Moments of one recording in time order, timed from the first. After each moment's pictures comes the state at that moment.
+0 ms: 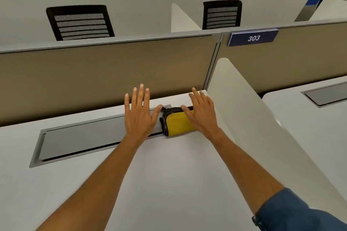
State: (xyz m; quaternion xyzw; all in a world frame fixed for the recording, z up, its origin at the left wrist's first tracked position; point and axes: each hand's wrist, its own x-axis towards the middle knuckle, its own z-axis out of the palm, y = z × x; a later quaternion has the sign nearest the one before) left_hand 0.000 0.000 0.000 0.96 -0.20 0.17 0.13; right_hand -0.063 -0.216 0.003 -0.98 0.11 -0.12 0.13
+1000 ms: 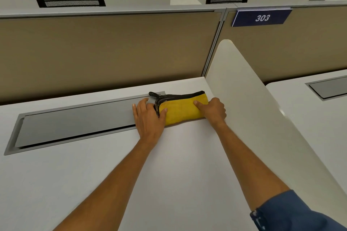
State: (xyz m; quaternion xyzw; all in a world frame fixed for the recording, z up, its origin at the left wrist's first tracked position) left_hand -0.041 -0.057 -0.057 0.95 -0.06 0.05 0.31; right_hand -0.068 -0.264 -0.026 -0.84 0.42 0.00 0.35
